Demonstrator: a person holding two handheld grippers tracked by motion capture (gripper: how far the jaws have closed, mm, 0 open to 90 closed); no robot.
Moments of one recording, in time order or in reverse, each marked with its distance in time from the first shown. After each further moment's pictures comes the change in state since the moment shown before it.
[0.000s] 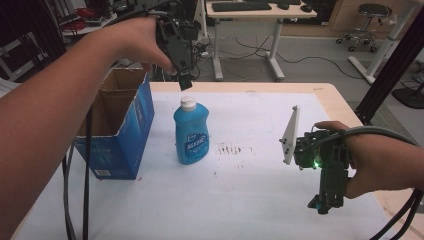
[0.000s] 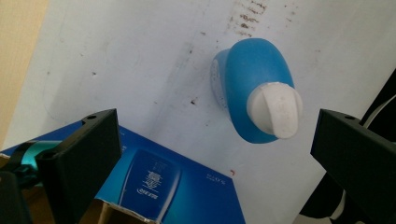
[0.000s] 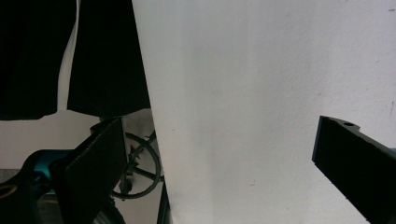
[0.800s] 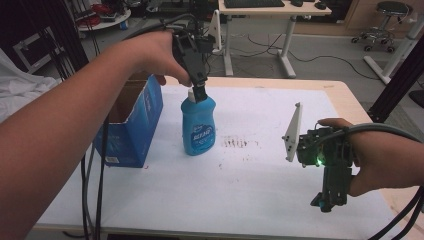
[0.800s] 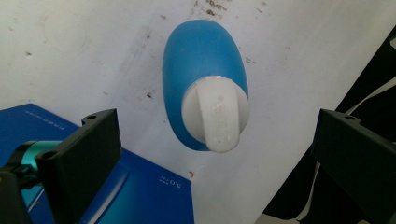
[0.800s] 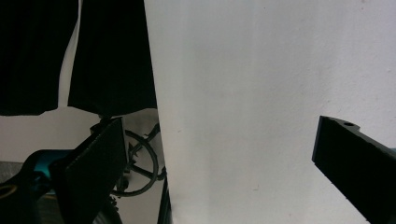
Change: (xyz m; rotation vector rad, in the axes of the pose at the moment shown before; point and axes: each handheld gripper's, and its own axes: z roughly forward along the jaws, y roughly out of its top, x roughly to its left) left arm -0.029 -0.004 0.034 0.038 -0.082 -0.083; right arm 0.008 0.002 0.003 0.004 0.009 -0.041
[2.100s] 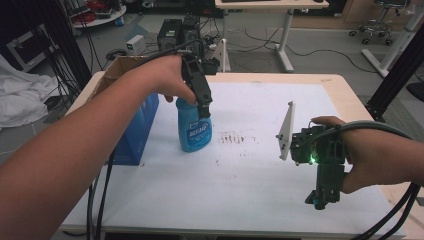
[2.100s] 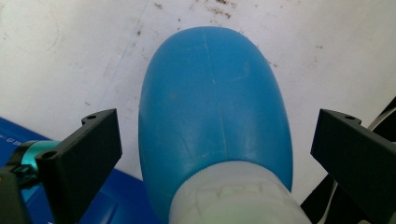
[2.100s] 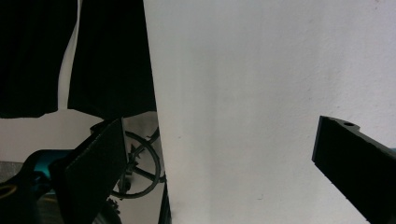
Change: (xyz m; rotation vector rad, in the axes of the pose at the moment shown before) left arm 0.001 0.016 0.060 0.073 0.035 -0.007; right arm -0.003 0.000 0.011 -0.006 0.017 -0.004
